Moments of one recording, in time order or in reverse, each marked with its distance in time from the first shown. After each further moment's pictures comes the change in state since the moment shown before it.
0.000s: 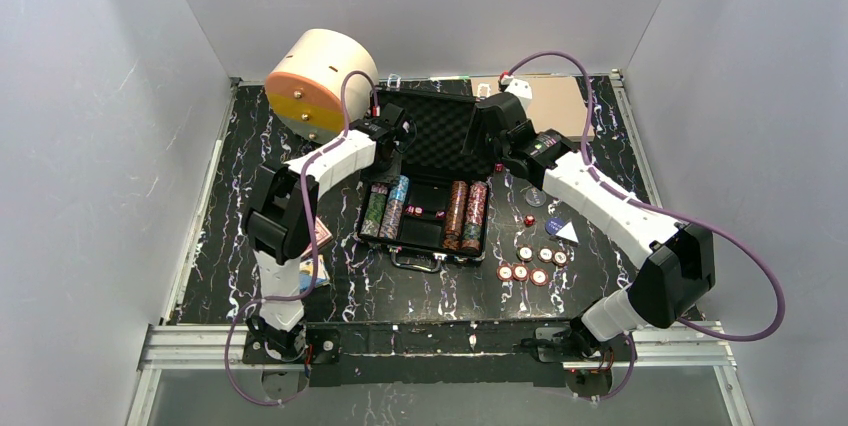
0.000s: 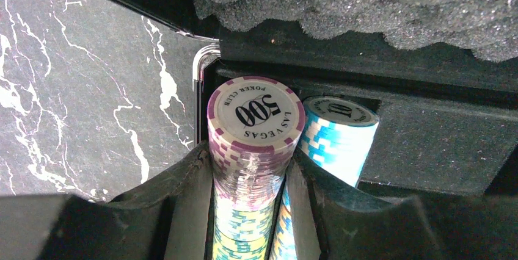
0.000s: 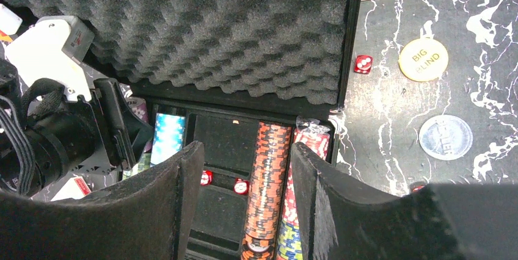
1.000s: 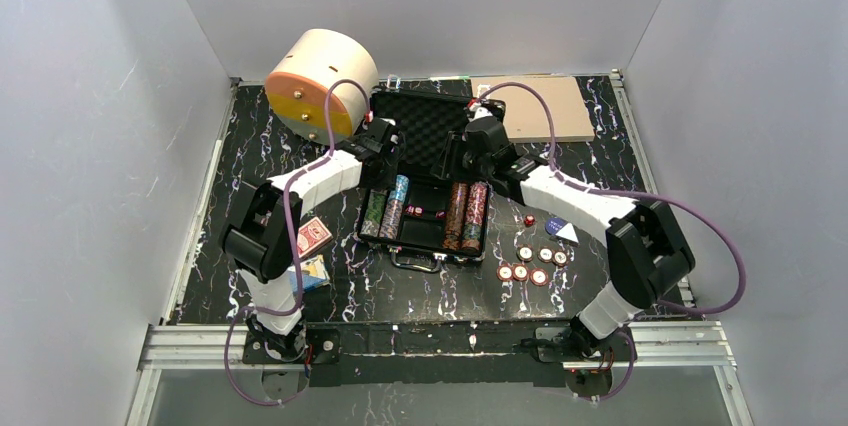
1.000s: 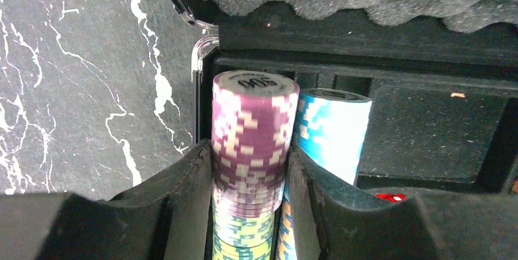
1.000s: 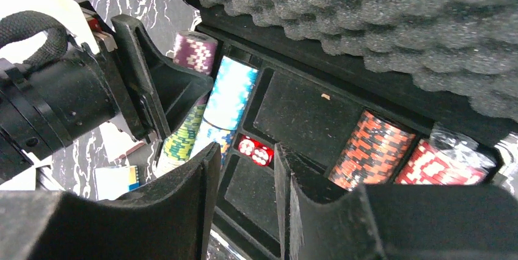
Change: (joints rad) left arm 0.002 -0.174 -0.262 0.270 0.032 0.035; right arm 0.003 0.104 -0.235 0.414 -0.410 0.008
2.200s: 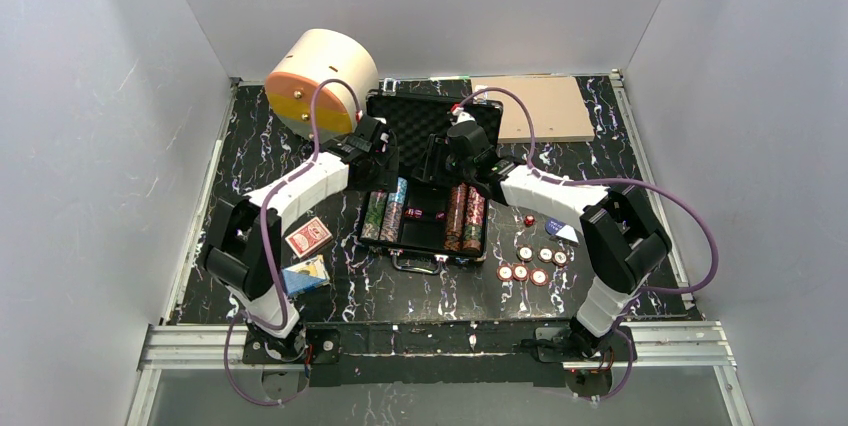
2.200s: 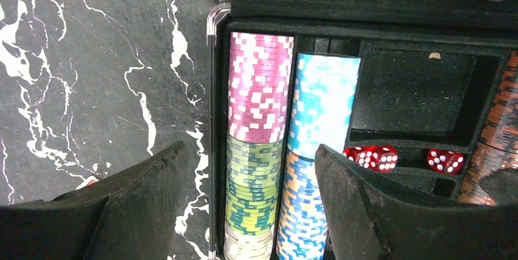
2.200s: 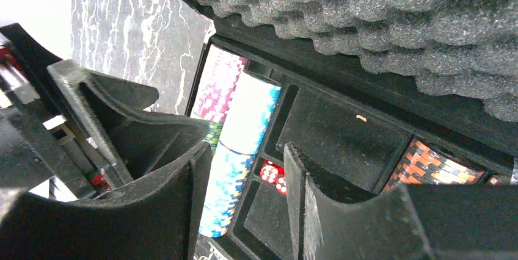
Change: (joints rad) left arm 0.019 -0.124 -0.032 -0.092 0.014 -0.024; right arm 0.057 0.133 0.039 0.109 0.000 0.066
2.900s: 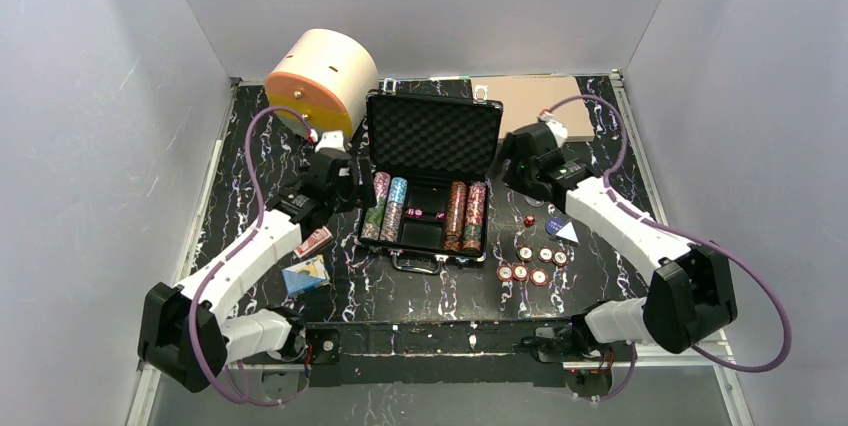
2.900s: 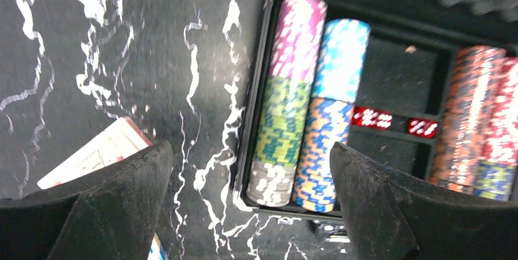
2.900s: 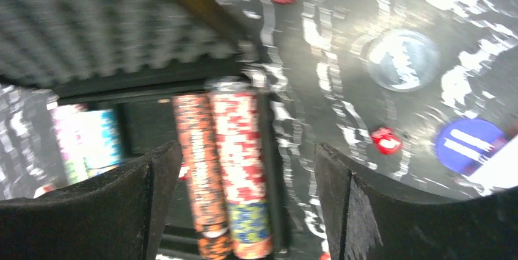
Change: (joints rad) left arm 0.013 -0.504 -0.328 0.123 -0.073 -0.092; right arm -0.177 -0.376 -0.115 -0.442 0.295 0.059
